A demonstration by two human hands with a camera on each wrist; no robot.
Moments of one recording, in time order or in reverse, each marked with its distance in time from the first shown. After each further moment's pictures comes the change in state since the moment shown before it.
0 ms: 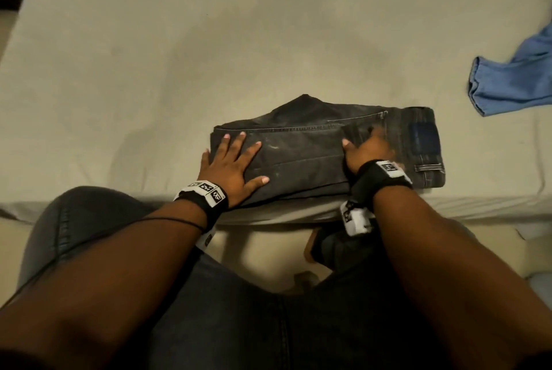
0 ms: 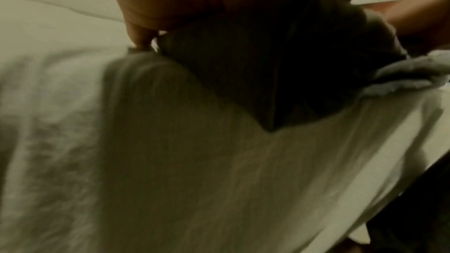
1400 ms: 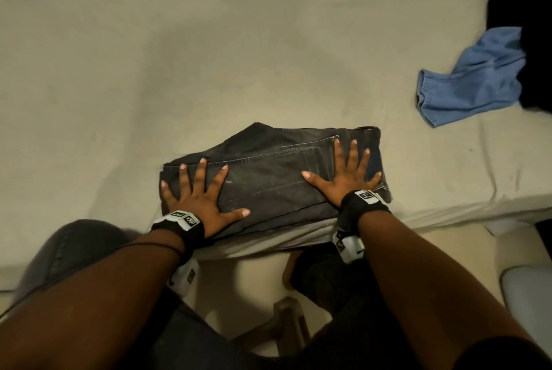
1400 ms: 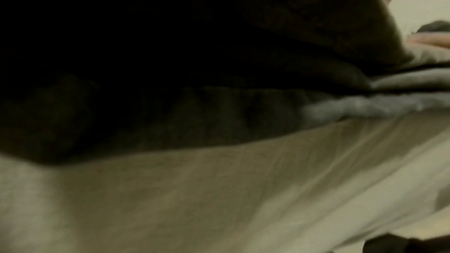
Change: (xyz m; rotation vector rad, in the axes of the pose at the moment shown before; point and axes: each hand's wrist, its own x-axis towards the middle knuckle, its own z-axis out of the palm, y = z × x) left_hand 0.034 0.051 -0.002 0.055 -0.142 -0.184; right_hand 0.055 0.068 -0.005 -0.212 -0.210 -0.185
